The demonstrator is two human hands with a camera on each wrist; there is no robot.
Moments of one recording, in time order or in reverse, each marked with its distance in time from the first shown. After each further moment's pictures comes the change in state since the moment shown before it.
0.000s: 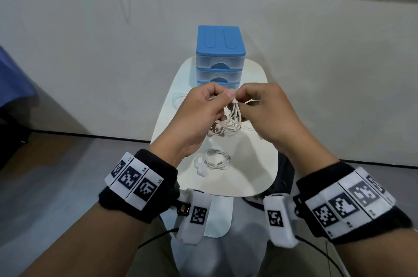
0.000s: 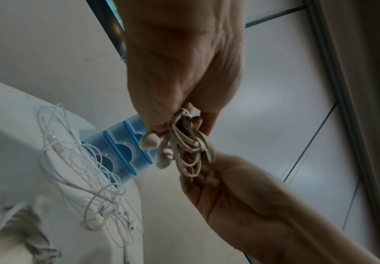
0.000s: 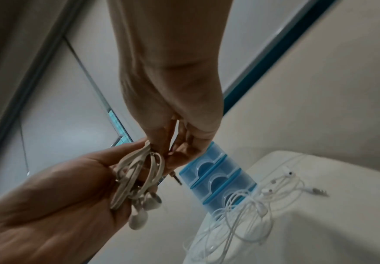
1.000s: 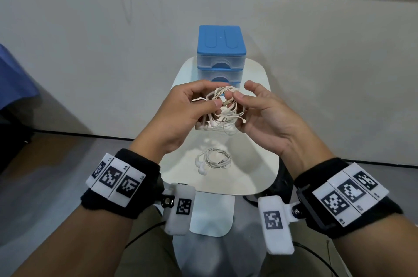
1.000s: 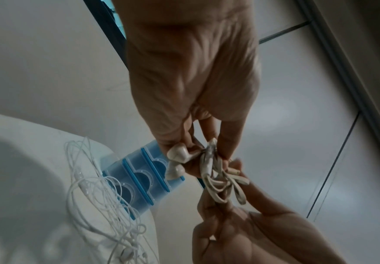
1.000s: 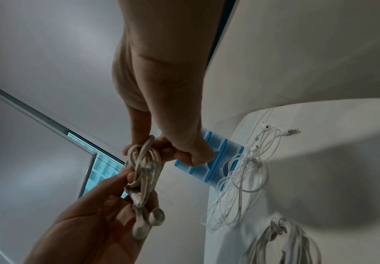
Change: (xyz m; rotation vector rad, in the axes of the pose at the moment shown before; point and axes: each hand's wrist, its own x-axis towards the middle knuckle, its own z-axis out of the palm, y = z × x) left_hand -0.003 -0.003 -0.035 0.054 -0.065 0.117; right_hand 0.000 0.001 0.004 0.963 -0.121 0.411
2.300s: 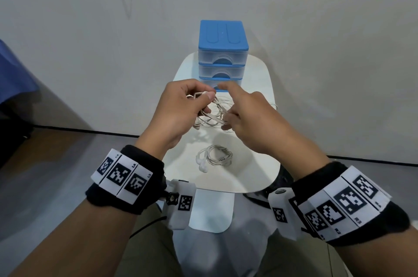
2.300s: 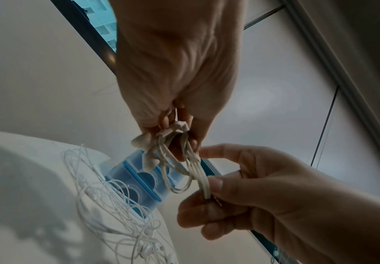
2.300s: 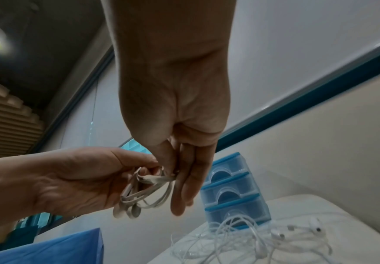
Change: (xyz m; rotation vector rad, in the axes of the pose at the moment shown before) left_hand 0.005 -0.006 -0.002 0.188 0.256 -0.069; right_hand -0.004 0.011 0.013 -1.444 -0.066 -0.353
